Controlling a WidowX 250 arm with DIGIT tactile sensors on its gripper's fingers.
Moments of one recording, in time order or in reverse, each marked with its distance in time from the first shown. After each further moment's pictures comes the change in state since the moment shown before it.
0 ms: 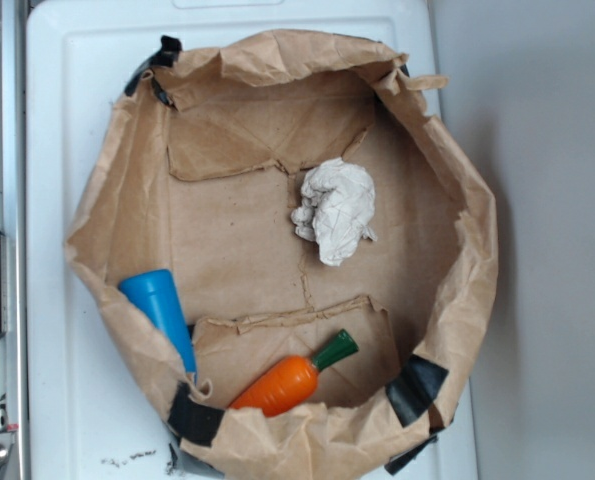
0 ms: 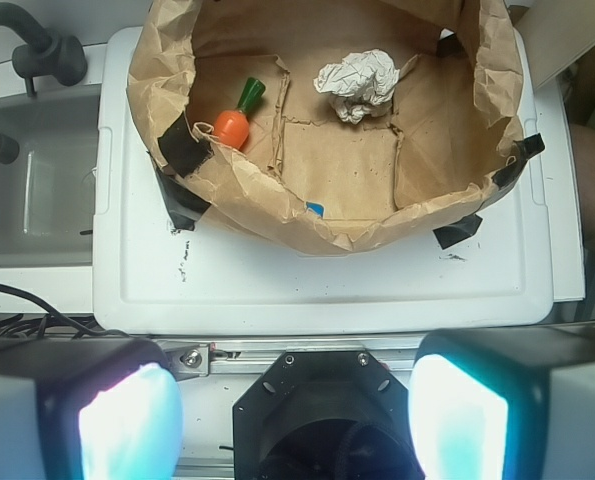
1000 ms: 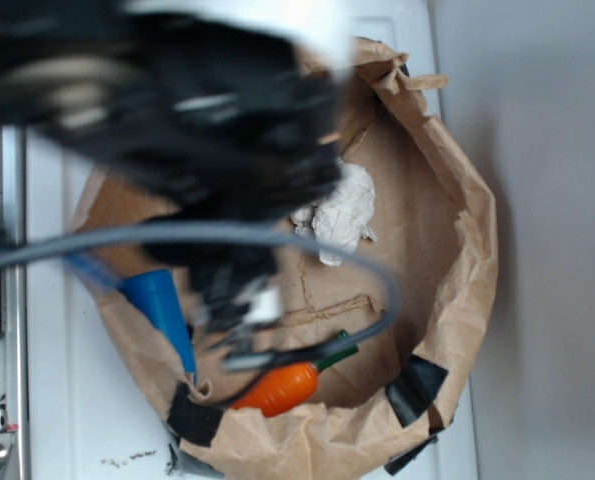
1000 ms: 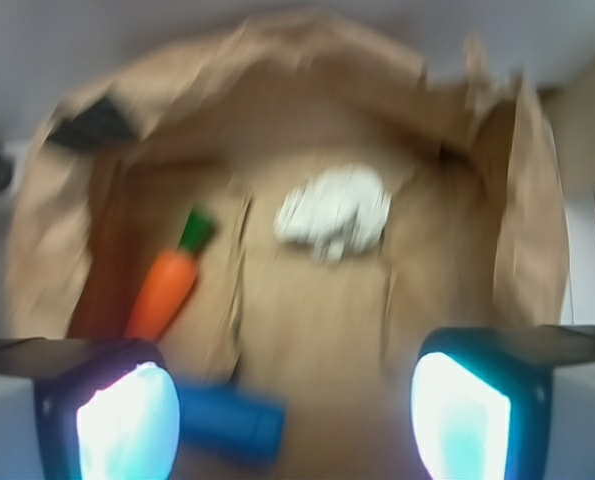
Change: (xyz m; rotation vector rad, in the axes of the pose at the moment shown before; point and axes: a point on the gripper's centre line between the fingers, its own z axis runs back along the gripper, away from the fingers) arm 0.139 0.050 -0.080 0.010 -0.017 0.048
